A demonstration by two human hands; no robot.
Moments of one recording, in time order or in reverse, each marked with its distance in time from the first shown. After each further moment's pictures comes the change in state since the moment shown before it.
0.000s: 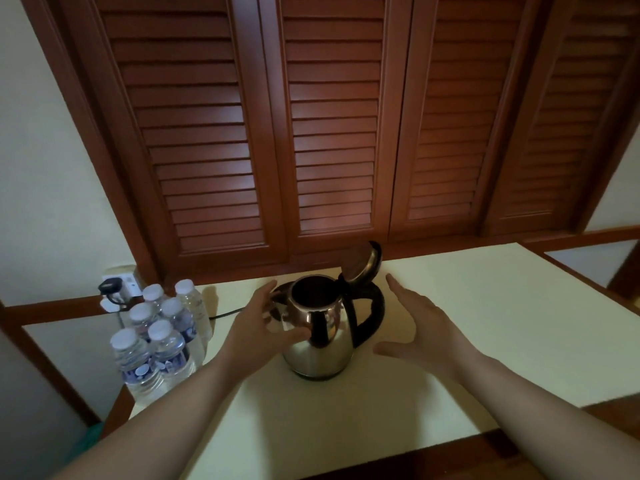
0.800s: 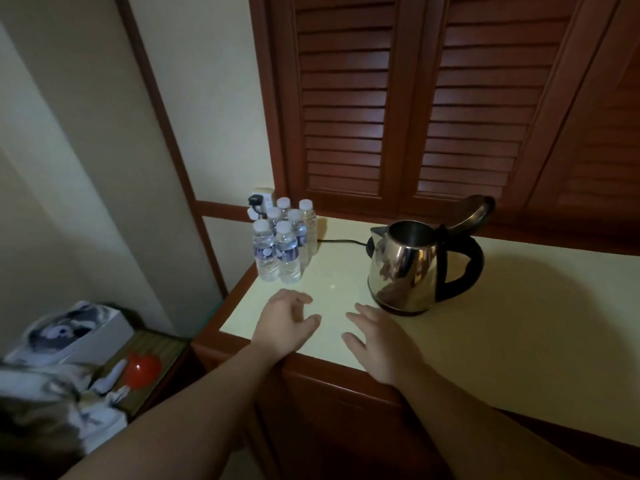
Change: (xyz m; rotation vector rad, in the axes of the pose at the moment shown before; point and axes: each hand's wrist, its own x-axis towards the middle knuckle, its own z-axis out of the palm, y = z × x) left_hand -0.161 -0.056 -0.010 0.420 0.323 -0.269; right_hand -0.033 -0.064 0.186 -0.034 -0.269 -0.399
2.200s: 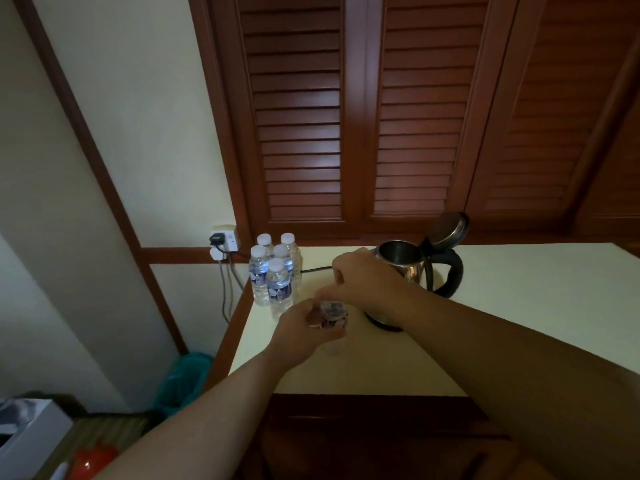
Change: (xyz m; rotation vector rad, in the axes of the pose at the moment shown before) left_hand 0.059 0.005 -0.019 -0.390 -0.315 0.124; right_hand 0.097 -0.123 -0.124 -0.219 -0.016 0.140
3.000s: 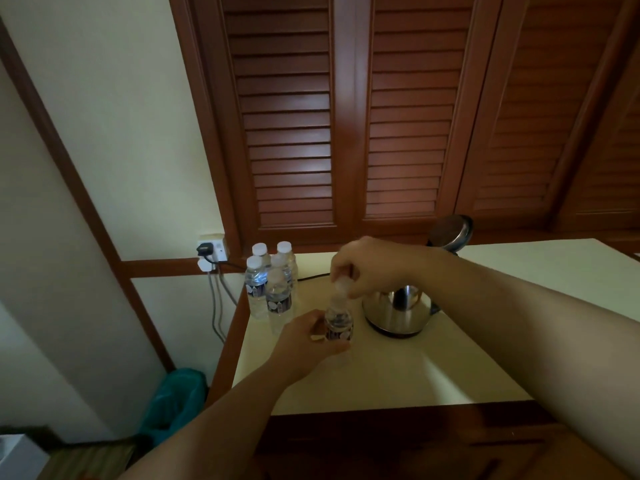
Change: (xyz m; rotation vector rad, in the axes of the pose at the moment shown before) left_hand 0.016 -0.017 -0.005 0.035 -0.084 0.049; right_hand 0.025 0.016 -0.045 0.008 -0.273 -0.156
